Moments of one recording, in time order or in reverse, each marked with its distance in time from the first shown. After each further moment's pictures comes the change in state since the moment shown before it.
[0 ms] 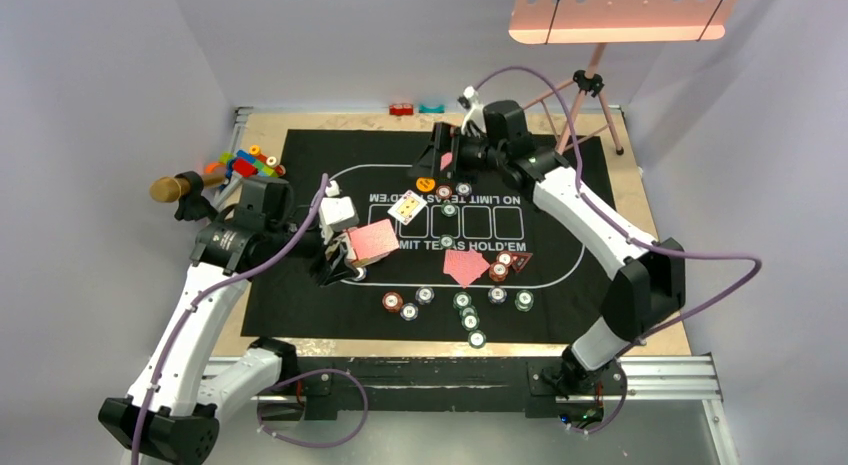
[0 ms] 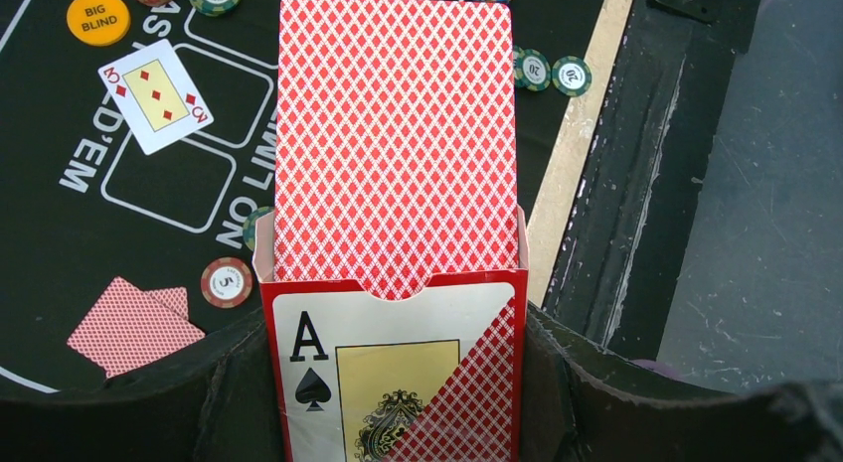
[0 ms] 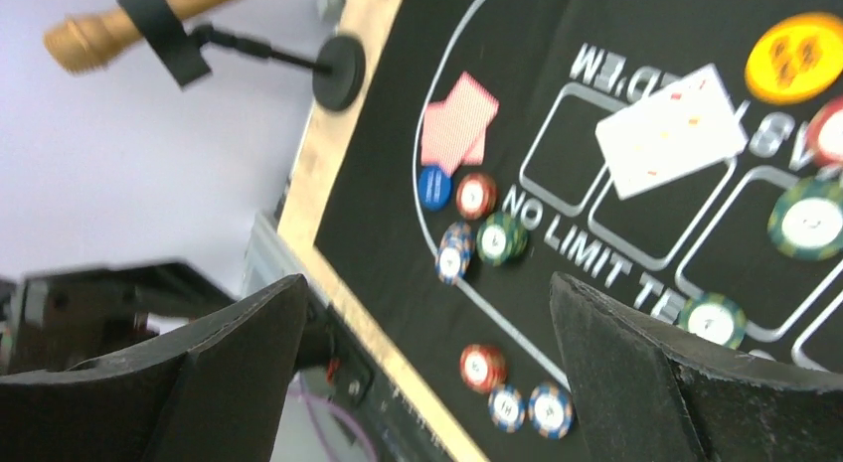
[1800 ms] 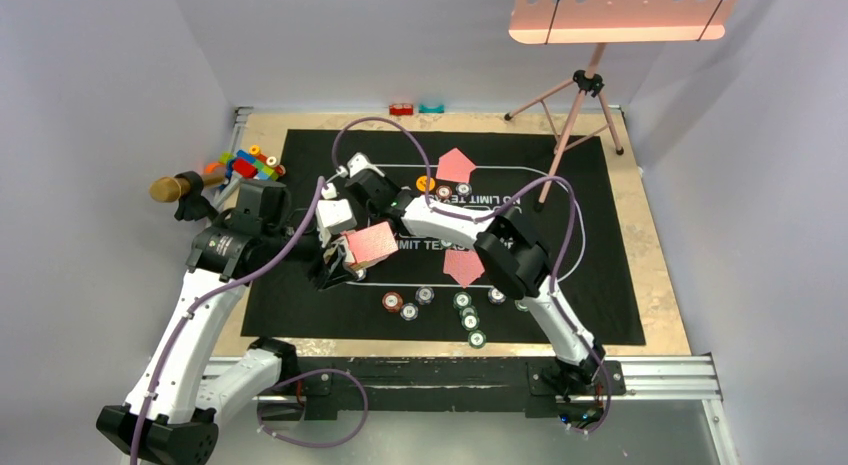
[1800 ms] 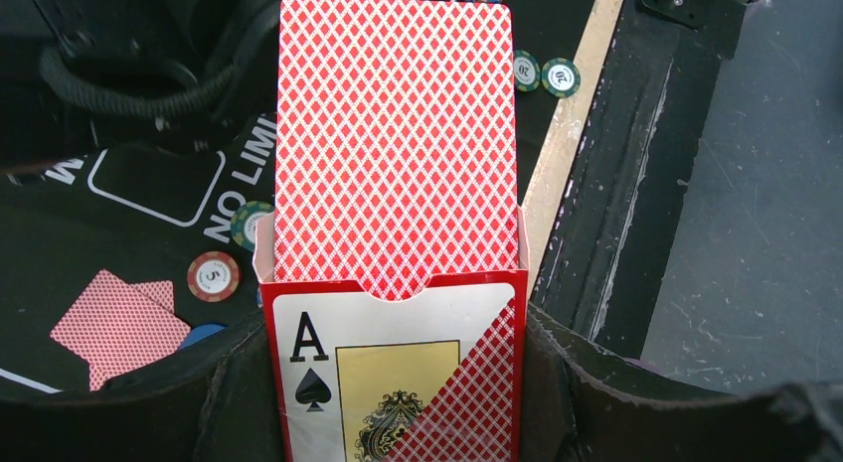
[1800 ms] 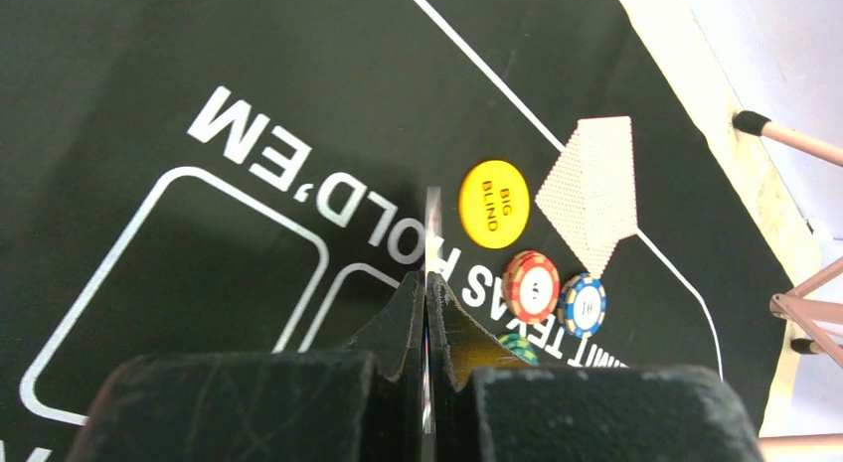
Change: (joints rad) left arm 0.000 -0.024 -0.004 -0.014 0.002 -0.021; right arm 0.412 0.663 0.335 0.044 1.178 -0.771
